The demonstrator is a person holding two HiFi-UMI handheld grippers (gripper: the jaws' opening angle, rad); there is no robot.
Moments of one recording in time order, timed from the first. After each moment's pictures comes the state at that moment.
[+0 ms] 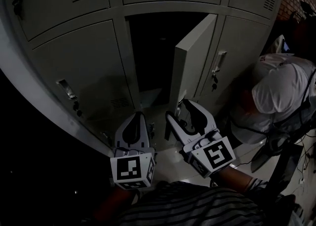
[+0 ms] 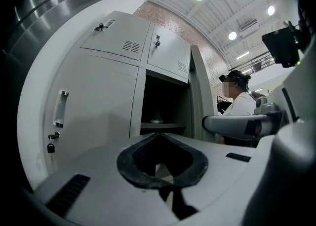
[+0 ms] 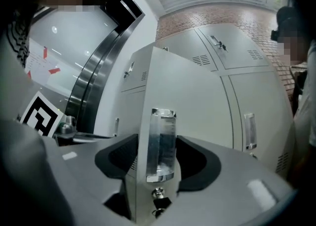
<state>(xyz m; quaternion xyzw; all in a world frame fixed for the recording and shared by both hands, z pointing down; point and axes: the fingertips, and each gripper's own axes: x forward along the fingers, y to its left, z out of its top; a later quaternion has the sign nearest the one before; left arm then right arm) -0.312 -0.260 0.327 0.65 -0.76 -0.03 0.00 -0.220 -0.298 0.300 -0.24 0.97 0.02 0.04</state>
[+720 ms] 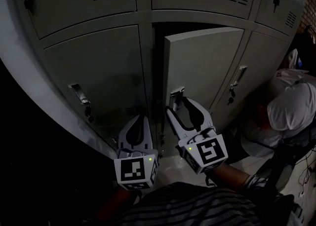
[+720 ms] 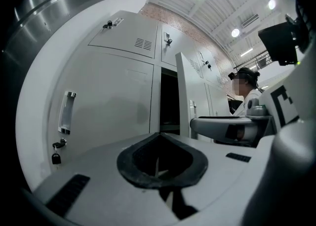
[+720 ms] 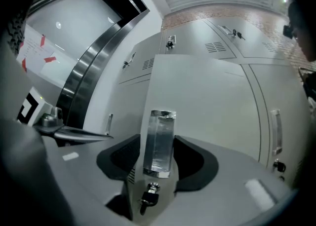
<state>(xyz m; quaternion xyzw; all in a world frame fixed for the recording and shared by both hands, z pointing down) -0.369 -0.272 0.330 0.63 -0.78 -0.03 -0.01 -0.297 -0.330 0.306 -0.24 0.97 0.04 0.03</state>
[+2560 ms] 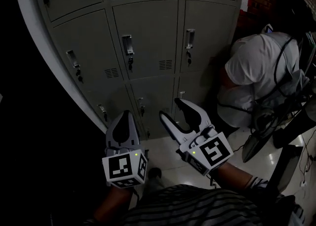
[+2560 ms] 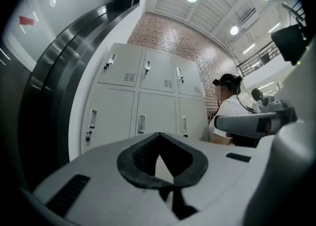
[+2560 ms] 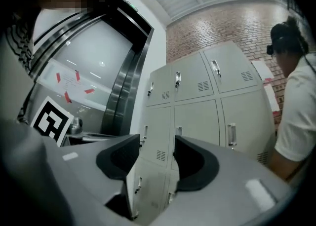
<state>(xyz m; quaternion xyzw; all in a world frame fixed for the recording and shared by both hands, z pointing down) -0.175 -0.112 0.312 0.59 -0.81 -0.03 -0.03 -0.071 -0.158 0.287 -0.16 0.98 0.03 0.06</state>
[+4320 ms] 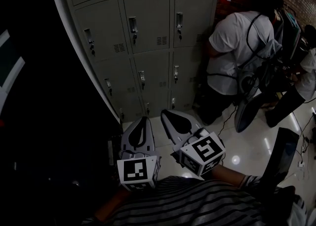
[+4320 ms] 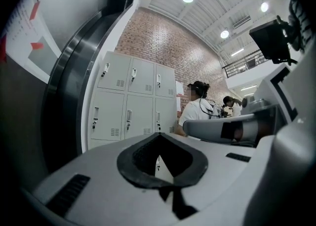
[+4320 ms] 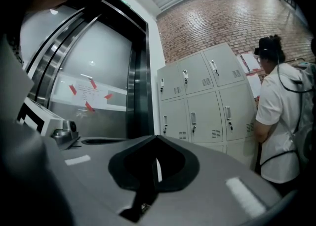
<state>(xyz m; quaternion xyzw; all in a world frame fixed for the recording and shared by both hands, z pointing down) -0.023 0.105 0.322 0.65 -0.76 0.01 0.02 0.018 0.075 0.305 -0.18 0.98 -0.05 0.01</state>
